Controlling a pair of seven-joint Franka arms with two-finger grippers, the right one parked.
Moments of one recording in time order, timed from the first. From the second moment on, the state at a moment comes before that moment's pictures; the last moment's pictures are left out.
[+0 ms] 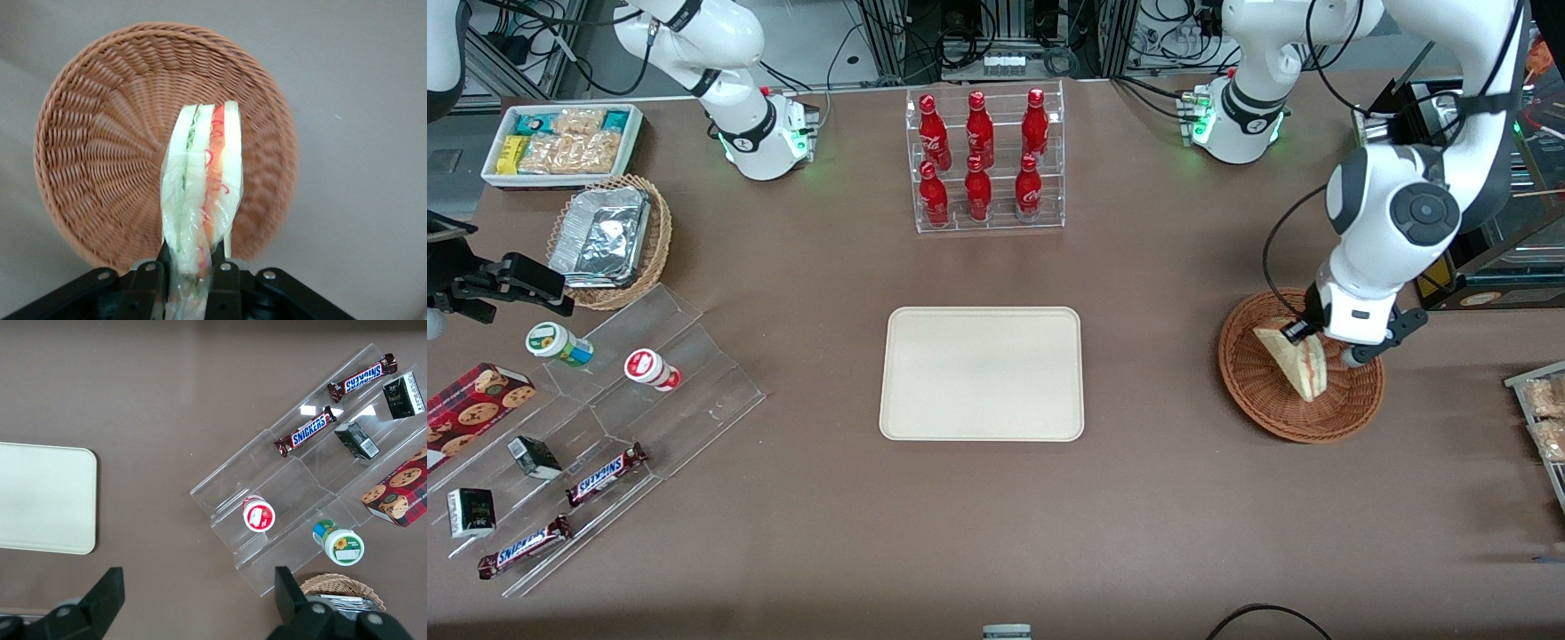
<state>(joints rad) -0.11 0.03 -0.05 -2.19 0.09 2.21 -0.73</state>
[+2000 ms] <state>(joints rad) -0.44 0.64 -0.36 -1.67 0.39 2.31 -1.11</state>
